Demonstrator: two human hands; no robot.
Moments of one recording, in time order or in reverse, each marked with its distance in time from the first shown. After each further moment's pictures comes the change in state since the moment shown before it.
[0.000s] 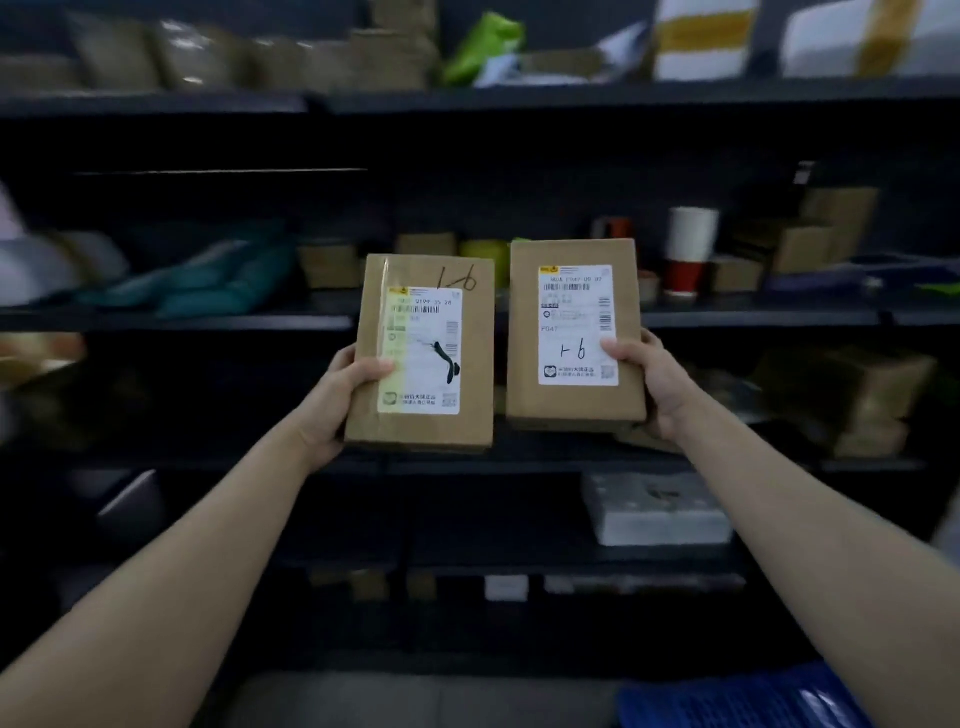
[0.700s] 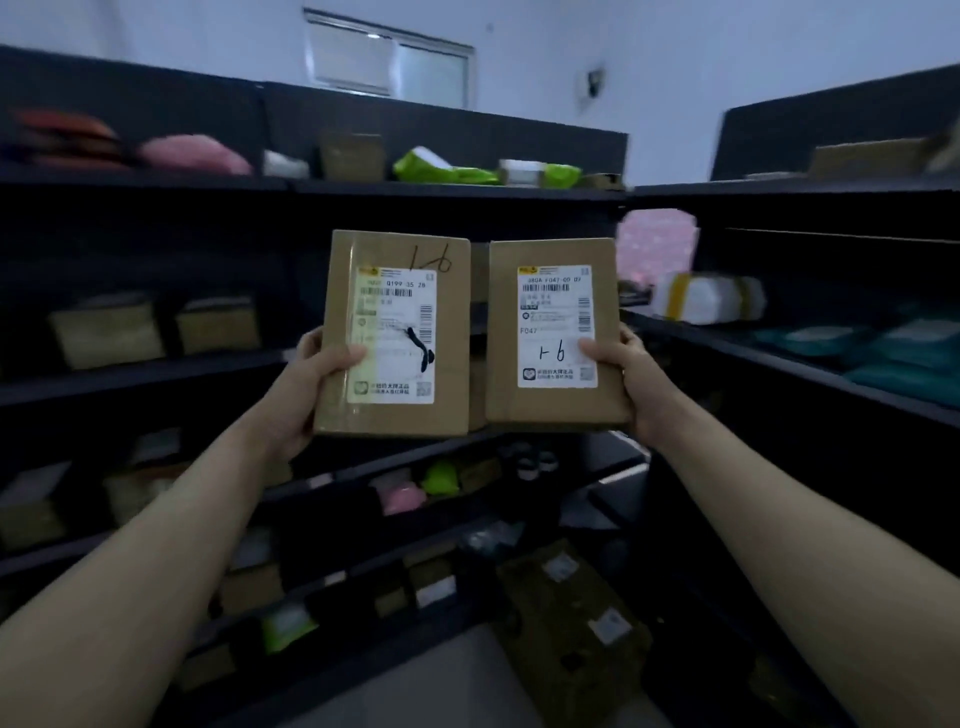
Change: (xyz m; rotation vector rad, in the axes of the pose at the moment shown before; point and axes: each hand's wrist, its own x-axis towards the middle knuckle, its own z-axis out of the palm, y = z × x) left_hand -0.517 0.156 -0.471 0.120 1.048 0.322; right_hand -0.227 0.157 0.689 0.012 -1.102 0.201
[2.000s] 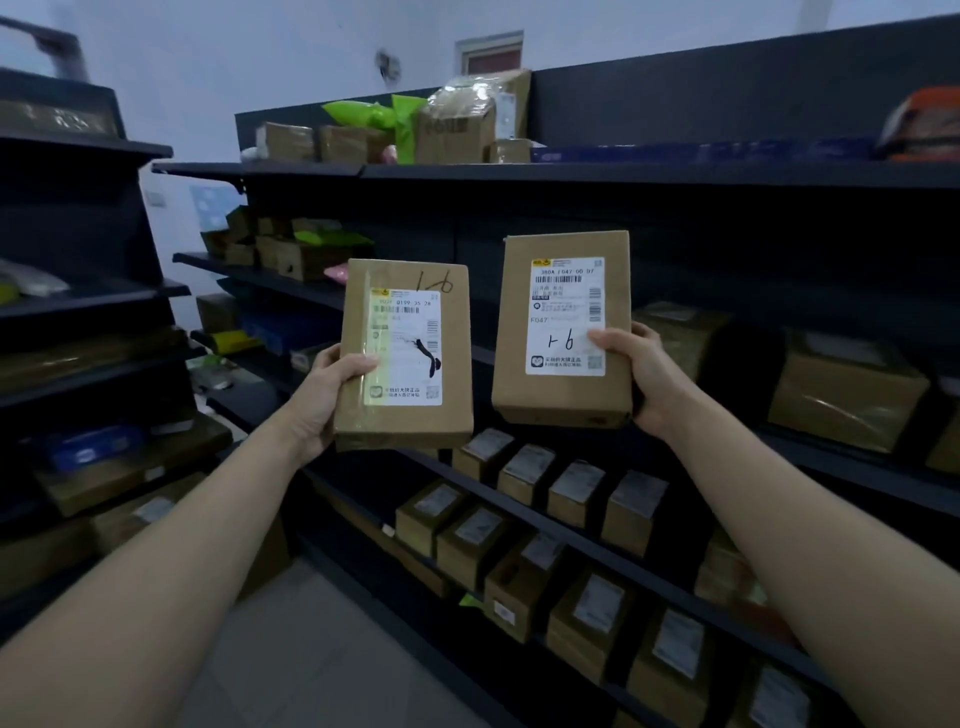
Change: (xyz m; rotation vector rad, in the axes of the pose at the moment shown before) left_hand -0.230 0.089 -0.624 0.049 1.173 0.168; right_hand 0.067 0.245 0.783 -0.017 -0.980 0.302
